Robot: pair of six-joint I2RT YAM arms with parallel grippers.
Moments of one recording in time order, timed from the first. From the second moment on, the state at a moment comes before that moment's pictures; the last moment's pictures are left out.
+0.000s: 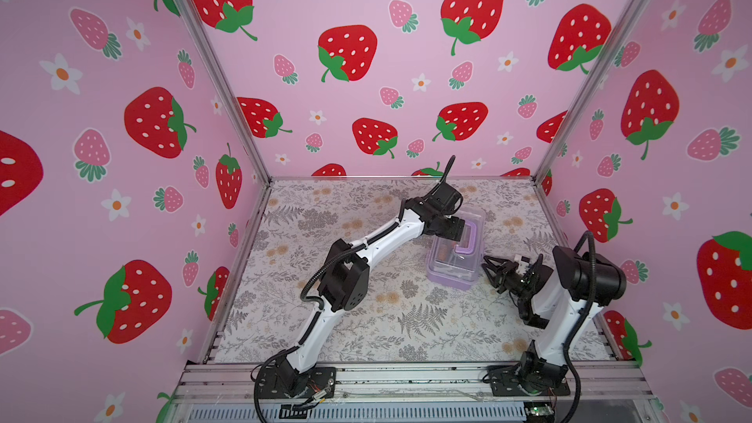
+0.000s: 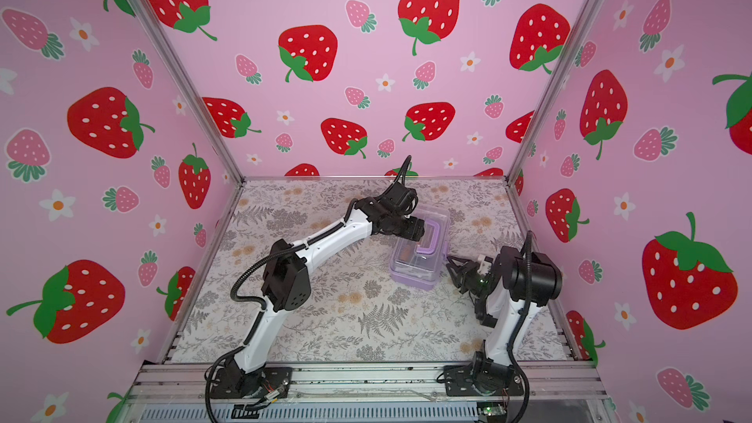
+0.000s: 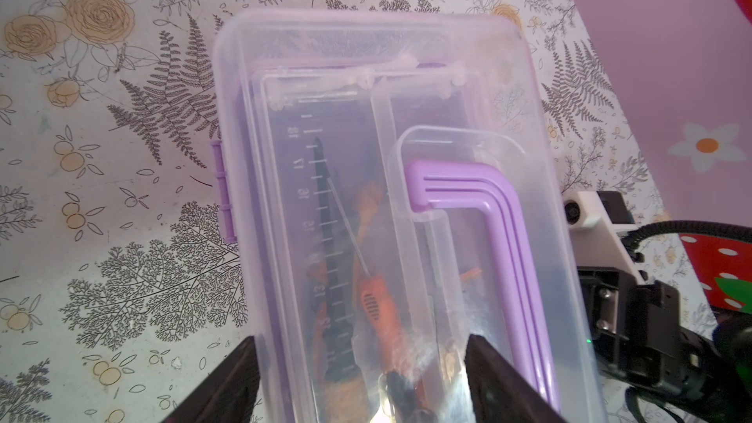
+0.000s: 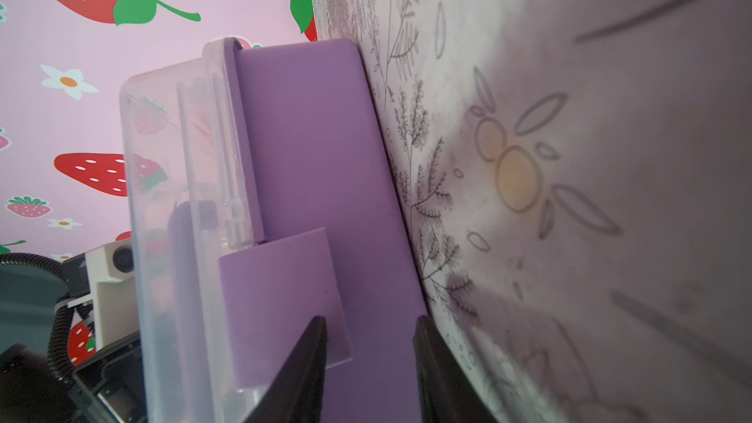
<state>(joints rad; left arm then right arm) -0.81 2.31 2.18 -0.80 0.09 -0.38 -0.13 1.98 0.22 1.42 -0.85 1.43</state>
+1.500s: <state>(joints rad) -0.81 2.31 2.18 -0.79 0.10 -0.39 -0.13 1.61 0.34 0.83 -0.74 0.97</state>
